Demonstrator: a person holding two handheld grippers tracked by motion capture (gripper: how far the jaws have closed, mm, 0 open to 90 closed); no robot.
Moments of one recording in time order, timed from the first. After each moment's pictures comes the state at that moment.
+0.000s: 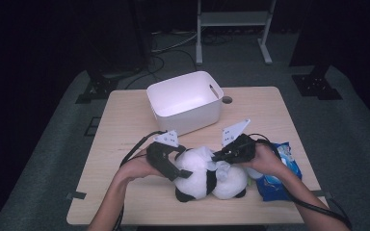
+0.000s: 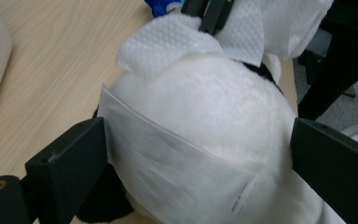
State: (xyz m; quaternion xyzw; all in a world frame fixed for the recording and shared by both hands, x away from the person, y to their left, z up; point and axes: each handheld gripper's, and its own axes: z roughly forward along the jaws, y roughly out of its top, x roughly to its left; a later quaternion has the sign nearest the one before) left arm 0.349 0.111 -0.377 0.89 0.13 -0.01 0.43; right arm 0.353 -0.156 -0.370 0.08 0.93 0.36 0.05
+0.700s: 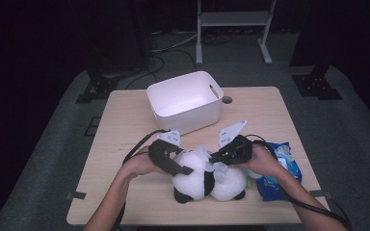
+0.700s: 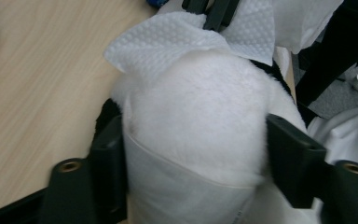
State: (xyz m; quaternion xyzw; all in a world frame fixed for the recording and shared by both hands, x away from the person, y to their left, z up) left arm 0.355 0.109 -0.381 0.91 0.11 -0.03 0.40; right arm 0.353 -0.147 -0.372 0.07 0.93 0.36 0.05
